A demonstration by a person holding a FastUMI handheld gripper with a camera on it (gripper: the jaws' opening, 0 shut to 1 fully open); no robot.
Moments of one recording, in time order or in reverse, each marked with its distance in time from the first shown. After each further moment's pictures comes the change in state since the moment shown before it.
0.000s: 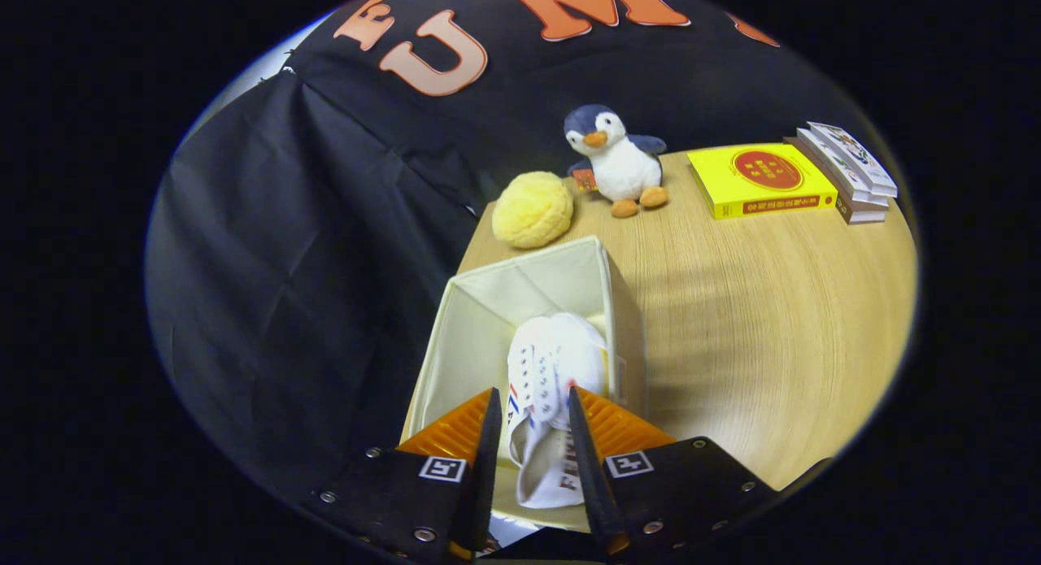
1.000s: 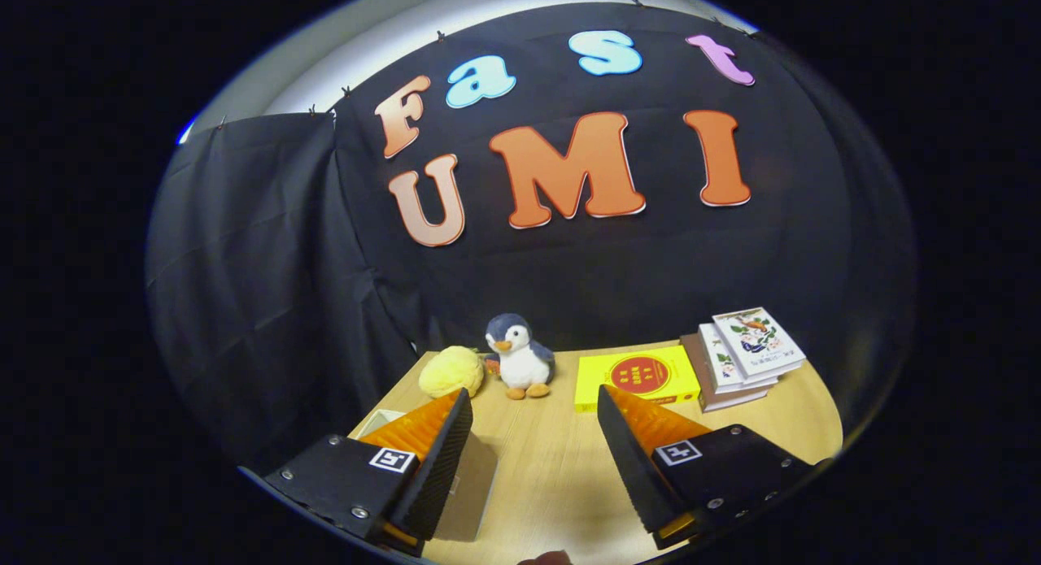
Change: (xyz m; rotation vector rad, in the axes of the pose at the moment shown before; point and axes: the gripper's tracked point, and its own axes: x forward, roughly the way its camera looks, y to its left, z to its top) arm -0.179 -0.111 0.161 -0.246 -0.584 -0.222
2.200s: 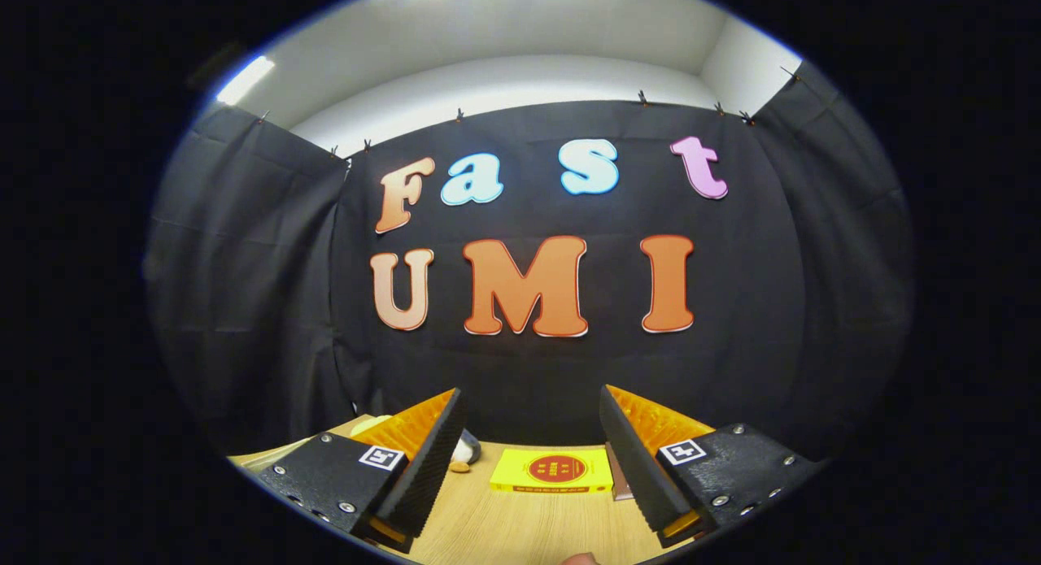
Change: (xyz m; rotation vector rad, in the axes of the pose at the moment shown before) arm -0.053 -0.062 0.075 -0.182 -0.434 -0.108
